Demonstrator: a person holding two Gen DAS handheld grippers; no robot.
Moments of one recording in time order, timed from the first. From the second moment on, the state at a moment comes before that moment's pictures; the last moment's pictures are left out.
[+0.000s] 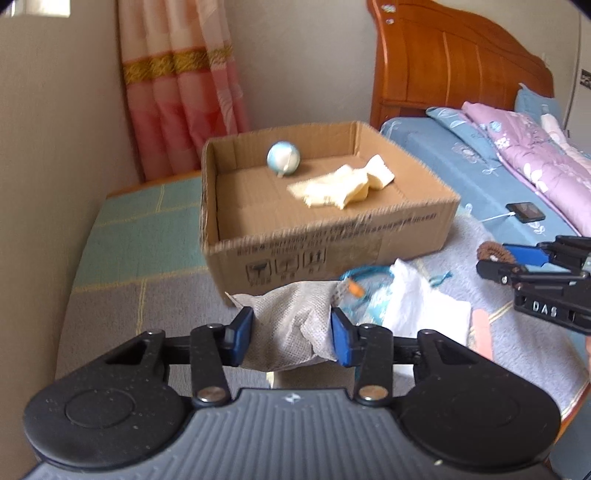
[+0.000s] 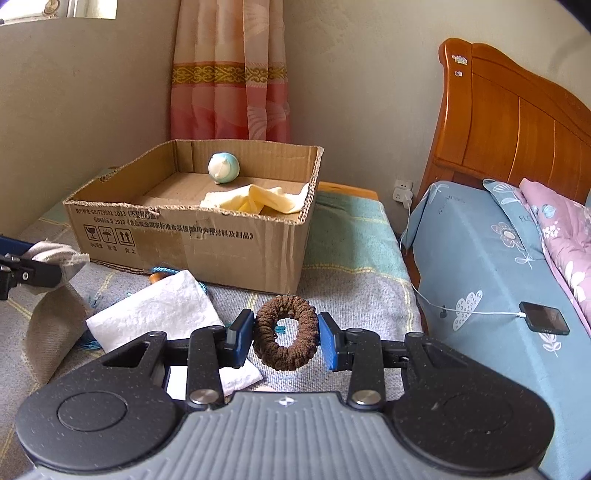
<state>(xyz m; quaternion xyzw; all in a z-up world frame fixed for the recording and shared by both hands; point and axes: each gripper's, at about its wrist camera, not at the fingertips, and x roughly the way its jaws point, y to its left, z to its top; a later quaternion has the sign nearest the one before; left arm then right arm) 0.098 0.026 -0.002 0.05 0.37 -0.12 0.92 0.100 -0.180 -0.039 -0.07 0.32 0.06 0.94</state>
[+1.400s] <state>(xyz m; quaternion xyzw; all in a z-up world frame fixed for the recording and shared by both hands) 0.104 0.066 0.019 0.01 0.33 -0.10 0.94 0.148 -0.155 0.028 -0.10 0.27 0.12 0.95</state>
